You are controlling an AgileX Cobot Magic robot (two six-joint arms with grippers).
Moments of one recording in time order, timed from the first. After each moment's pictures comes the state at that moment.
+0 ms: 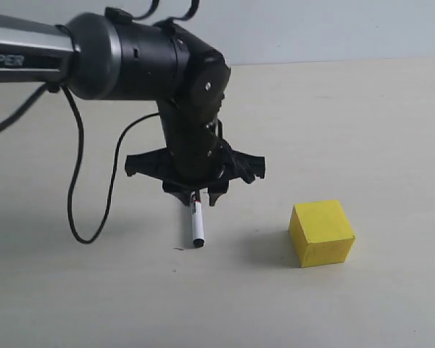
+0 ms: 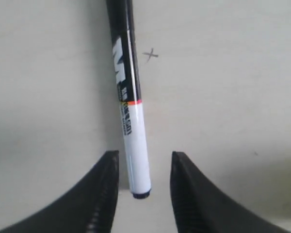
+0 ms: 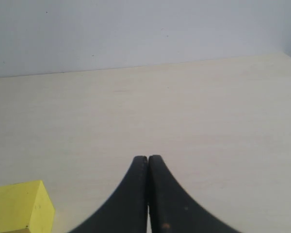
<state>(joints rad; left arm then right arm) -0.84 2.06 -1.49 0.08 0.97 -0.79 -0.13 0.00 -0.02 -0.01 0.36 0.06</state>
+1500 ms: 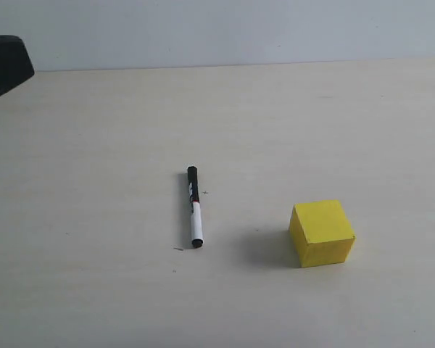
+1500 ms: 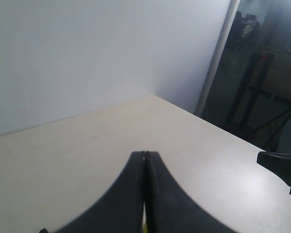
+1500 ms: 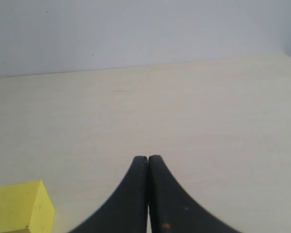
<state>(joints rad) -0.89 0.65 -0.52 0.56 0.04 -0.76 -0.13 0.00 -0.02 -0.01 0.36 0.06</state>
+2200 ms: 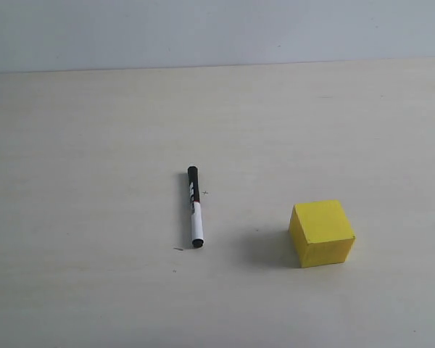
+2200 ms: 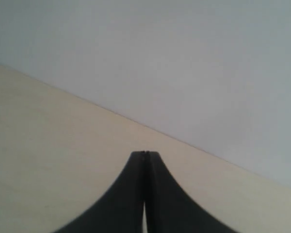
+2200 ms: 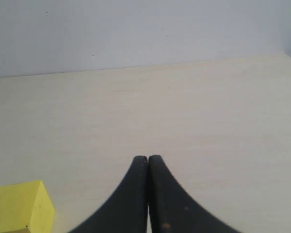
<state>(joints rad) -0.13 0.32 -0.22 0.50 0.13 -0.97 -0.13 0.00 -0.02 -0.01 0.36 0.06</state>
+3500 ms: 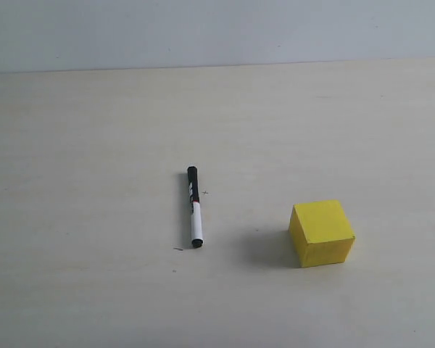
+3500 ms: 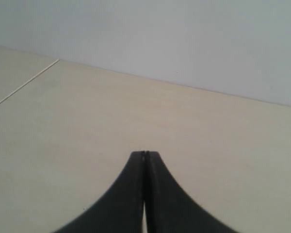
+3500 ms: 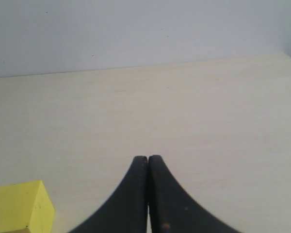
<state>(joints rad) -0.01 0.23 -0.09 0.71 0.24 -0.83 -0.13 0.00 -0.02 -0.01 0.36 0.06</state>
